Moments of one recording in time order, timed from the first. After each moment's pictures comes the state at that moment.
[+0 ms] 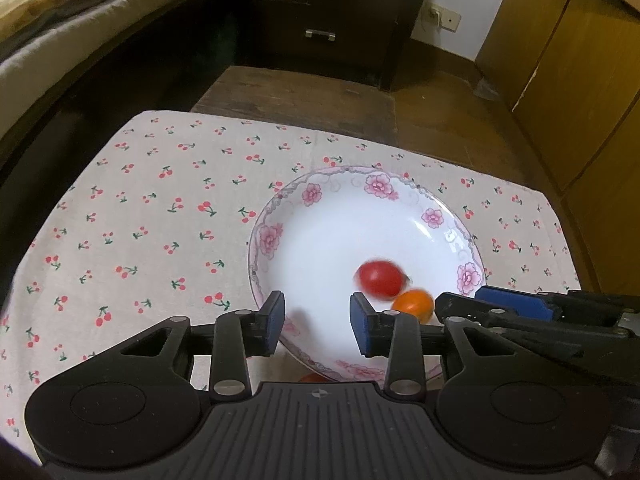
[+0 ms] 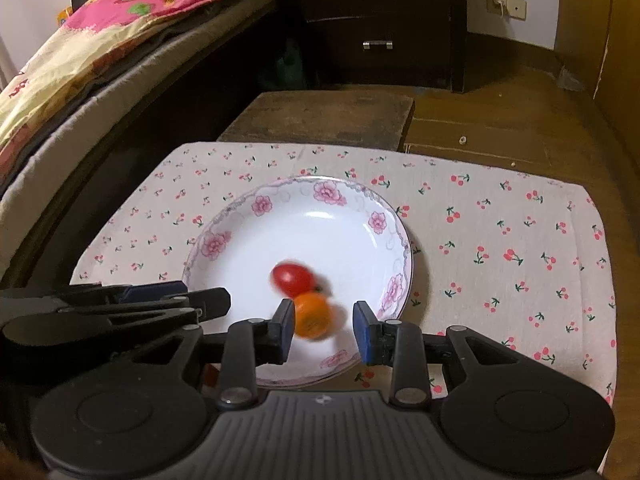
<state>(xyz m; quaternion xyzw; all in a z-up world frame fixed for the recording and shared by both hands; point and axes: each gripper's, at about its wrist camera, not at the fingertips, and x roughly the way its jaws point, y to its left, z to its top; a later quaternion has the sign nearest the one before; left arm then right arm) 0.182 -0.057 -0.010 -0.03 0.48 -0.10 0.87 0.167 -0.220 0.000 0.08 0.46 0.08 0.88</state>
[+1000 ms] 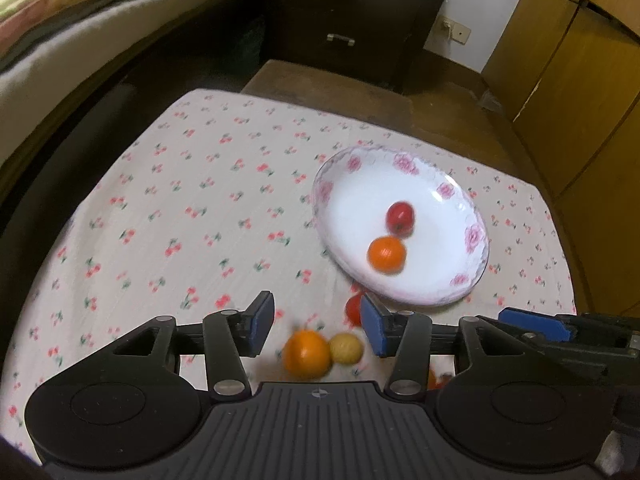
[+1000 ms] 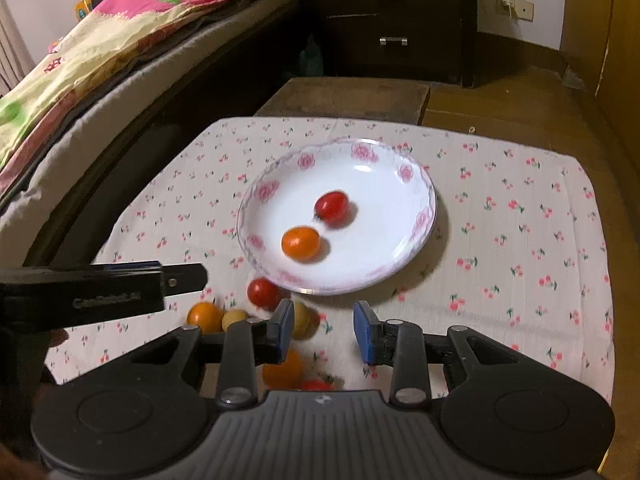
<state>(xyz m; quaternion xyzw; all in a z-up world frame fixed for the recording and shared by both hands) 0.120 -0.003 0.004 -0.06 0.48 -0.09 0.87 0.097 -0.196 0.012 0.07 0.47 0.10 0.88</state>
